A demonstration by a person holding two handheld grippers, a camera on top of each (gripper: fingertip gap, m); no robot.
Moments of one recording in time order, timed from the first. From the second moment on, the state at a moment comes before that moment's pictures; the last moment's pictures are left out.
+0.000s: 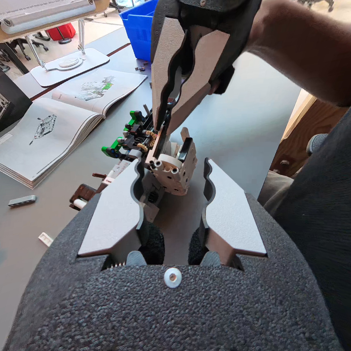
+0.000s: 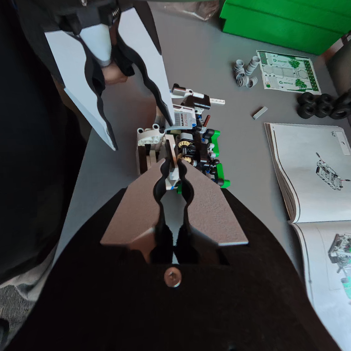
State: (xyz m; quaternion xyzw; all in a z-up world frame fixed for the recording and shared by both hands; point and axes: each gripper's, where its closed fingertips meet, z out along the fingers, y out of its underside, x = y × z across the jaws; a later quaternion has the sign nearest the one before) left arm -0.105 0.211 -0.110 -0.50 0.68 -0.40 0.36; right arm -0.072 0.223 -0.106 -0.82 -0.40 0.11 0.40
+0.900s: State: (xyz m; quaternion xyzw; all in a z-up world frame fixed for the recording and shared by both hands) left arm -0.088 0.215 -0.115 -0.46 0.76 -0.35 0.29; right arm -0.072 0.218 -0.109 -0.78 -0.41 0.28 0.39
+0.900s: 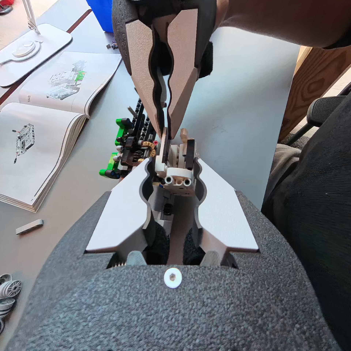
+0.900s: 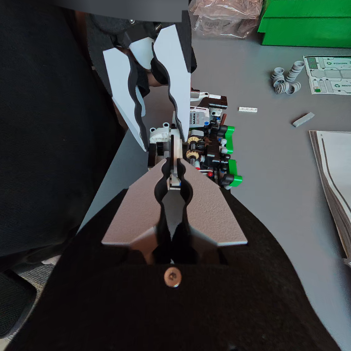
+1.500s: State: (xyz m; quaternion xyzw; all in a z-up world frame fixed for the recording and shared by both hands) left arm -0.084 0.214 -0.118 -0.46 0.76 -0.36 0.26; right arm -0.072 0.212 -0.107 -0.79 -0.32 0.36 0.38
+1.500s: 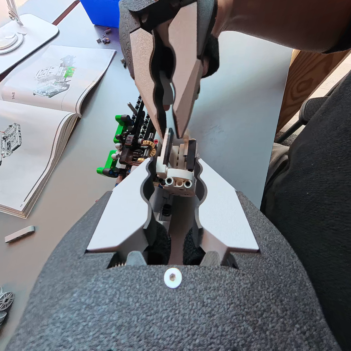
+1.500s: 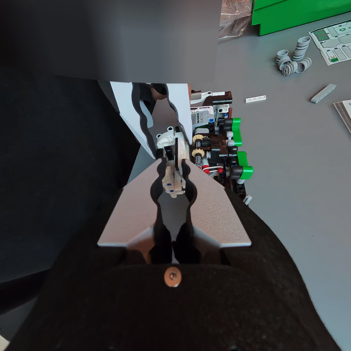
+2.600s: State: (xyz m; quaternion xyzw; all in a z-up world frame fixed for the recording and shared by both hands) left arm -0.082 0.215 -0.118 -0.46 0.77 -0.36 0.24; right arm -0.073 0.206 -0.144 -0.80 -0.27 0.23 0.47
